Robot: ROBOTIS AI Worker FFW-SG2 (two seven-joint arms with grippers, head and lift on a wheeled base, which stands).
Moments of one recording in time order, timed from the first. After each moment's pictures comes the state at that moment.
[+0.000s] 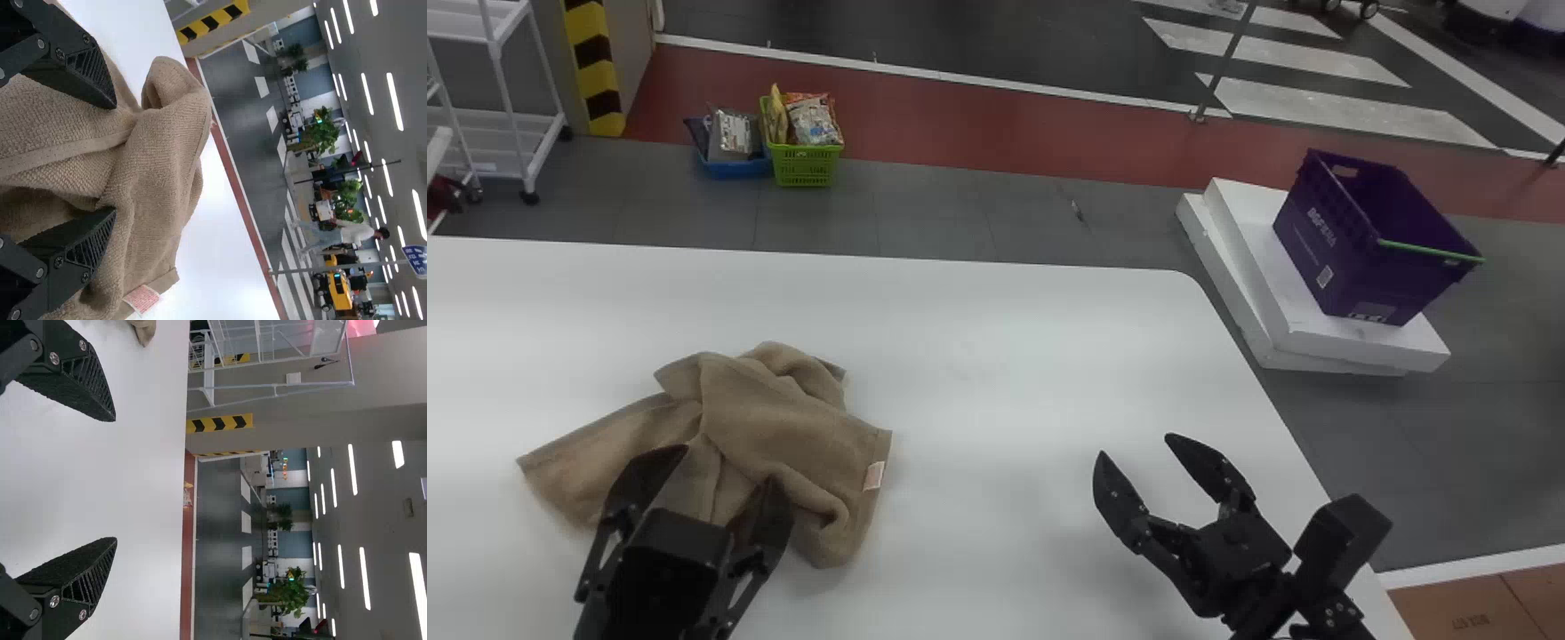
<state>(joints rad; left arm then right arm) 0.41 0.11 -0.37 -1.98 -0.31 0.30 0.08 0.48 0.00 -0.36 -1.88 -0.14 -0.01 0.58</state>
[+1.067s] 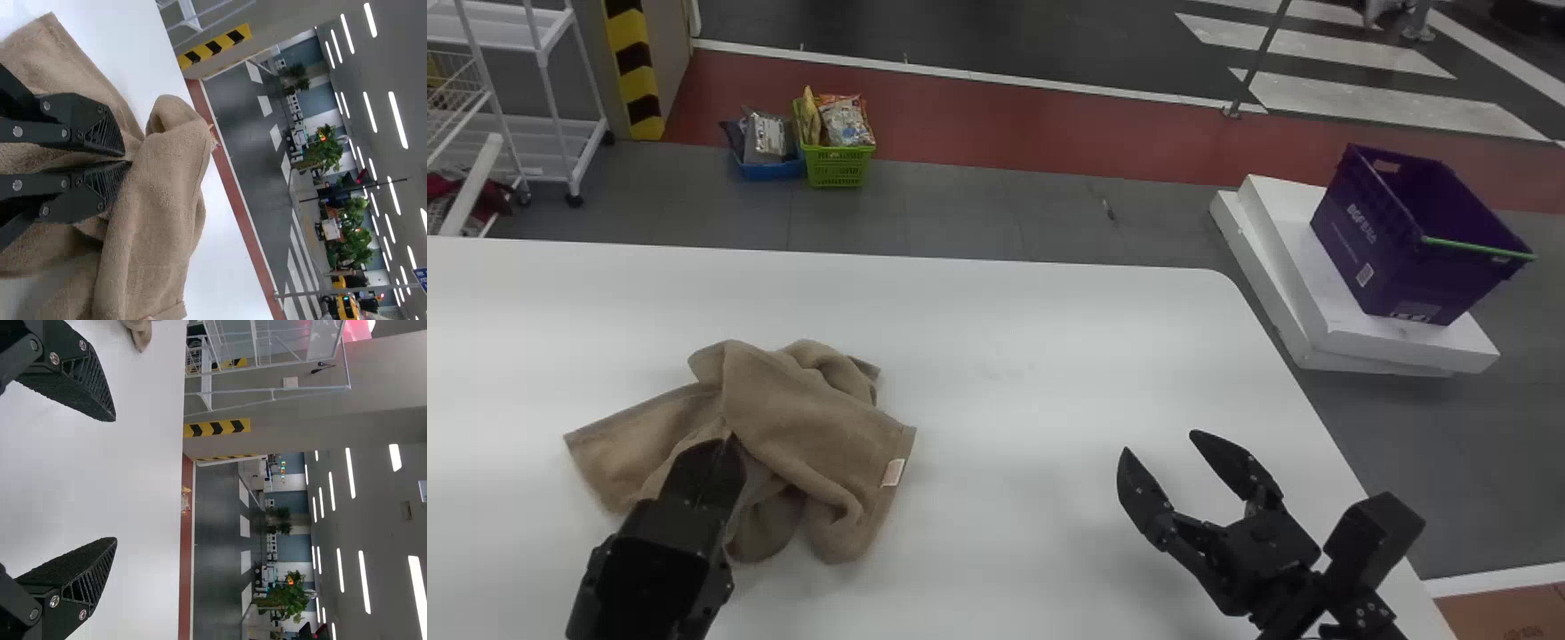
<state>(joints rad) 0.45 0.12 -0.31 -2.05 -0.32 0.33 0.09 0.46 0.00 -0.34 -1.87 -0.14 -0.01 0.58</state>
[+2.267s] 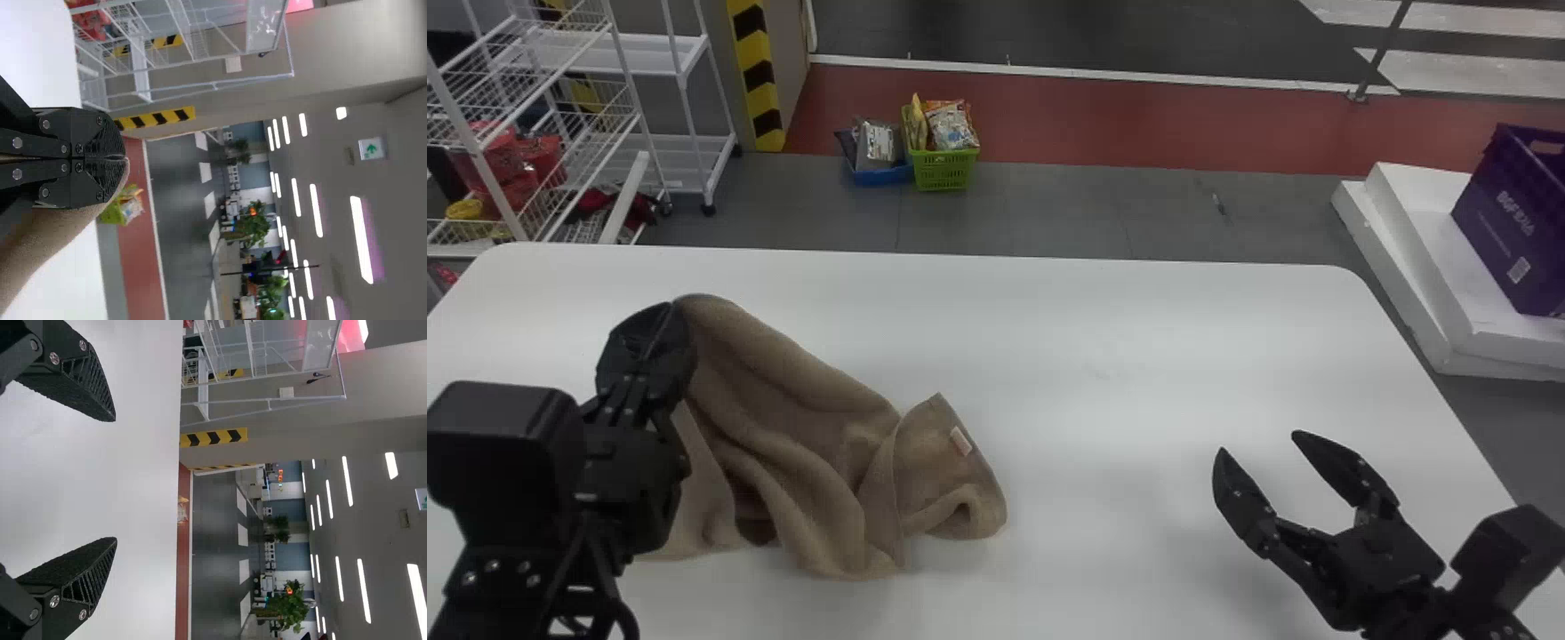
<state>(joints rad) 0.52 0.10 -0.09 -2.35 -0.13 0.36 0.10 0.46 0.00 -0.31 -1.88 -0.14 0.00 0.58</state>
